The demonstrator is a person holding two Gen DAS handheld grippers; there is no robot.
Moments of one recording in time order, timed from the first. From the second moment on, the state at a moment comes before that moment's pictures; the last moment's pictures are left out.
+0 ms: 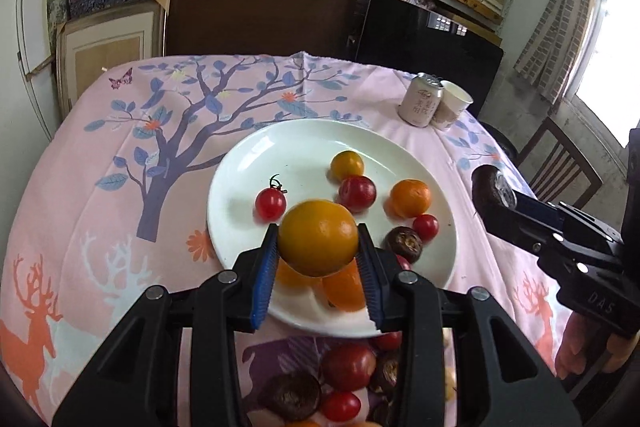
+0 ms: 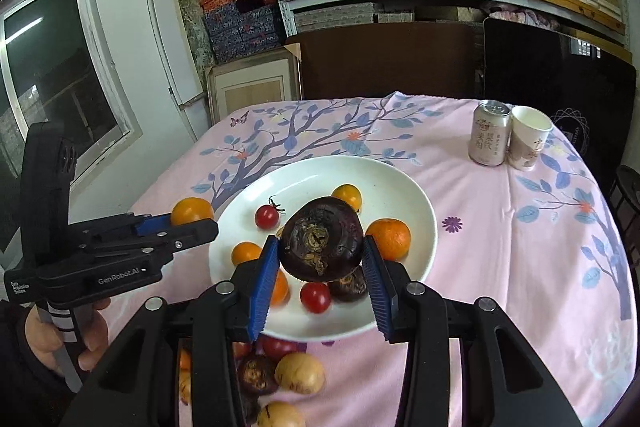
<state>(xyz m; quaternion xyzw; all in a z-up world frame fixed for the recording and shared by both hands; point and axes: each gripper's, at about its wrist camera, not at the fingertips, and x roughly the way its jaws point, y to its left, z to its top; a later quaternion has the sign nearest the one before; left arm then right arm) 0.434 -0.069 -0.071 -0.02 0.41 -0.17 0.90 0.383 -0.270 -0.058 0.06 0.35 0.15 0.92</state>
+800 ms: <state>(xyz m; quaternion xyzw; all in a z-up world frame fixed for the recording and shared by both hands) 0.325 -0.038 -0.081 0.00 0.40 -0.18 0.90 0.265 -0.273 -0.100 0.04 0.39 0.16 0.91</state>
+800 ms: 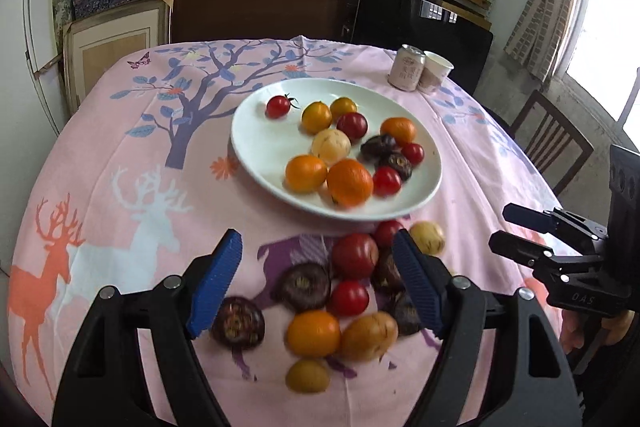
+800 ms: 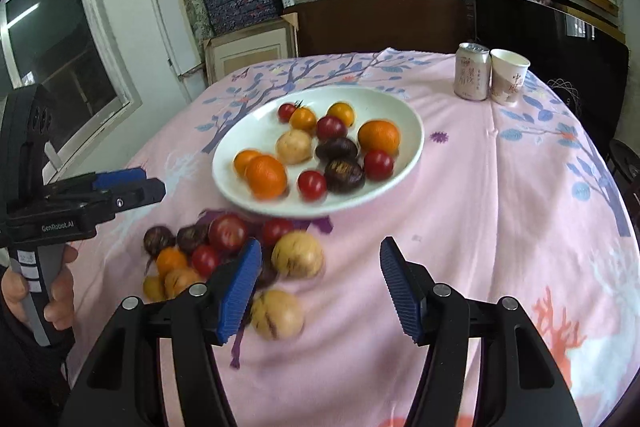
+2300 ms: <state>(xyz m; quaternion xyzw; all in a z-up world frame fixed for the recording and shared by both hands) 0.259 -0.033 -0.142 0.08 0.42 -0.17 0.89 0.228 -0.284 -0.129 0.16 0.35 0.16 0.91</state>
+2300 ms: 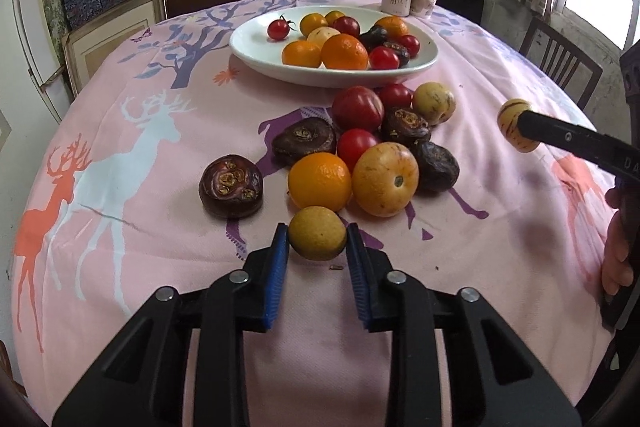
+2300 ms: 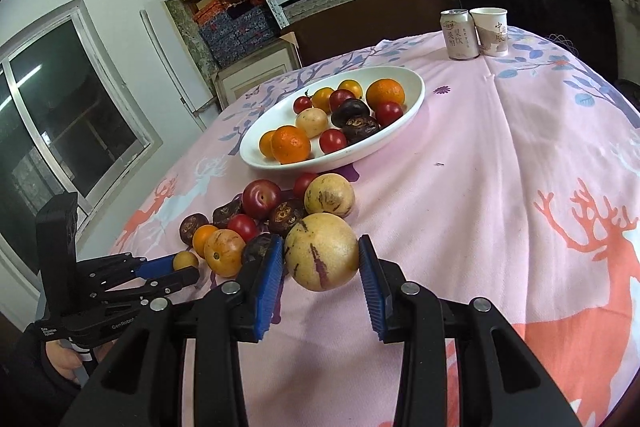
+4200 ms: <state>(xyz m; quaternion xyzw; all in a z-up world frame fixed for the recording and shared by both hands) 0.461 -0.066 -0.085 -0.04 0.40 -0.11 0.91 0.420 -0.281 -0.067 0.07 0.33 0.10 0.94</state>
